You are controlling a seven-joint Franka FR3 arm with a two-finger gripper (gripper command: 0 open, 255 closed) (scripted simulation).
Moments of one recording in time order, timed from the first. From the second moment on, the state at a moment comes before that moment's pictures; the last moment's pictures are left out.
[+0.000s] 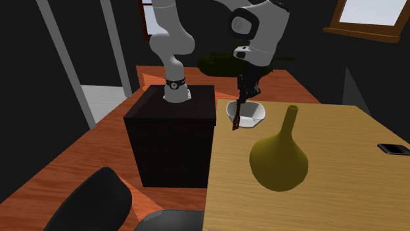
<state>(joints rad) -0.17 0.30 0.98 -2.08 -0.28 1.99 2.10</state>
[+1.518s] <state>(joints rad) -0.25 0.08 1.06 -1.93 -0.08 1.73 1.97</state>
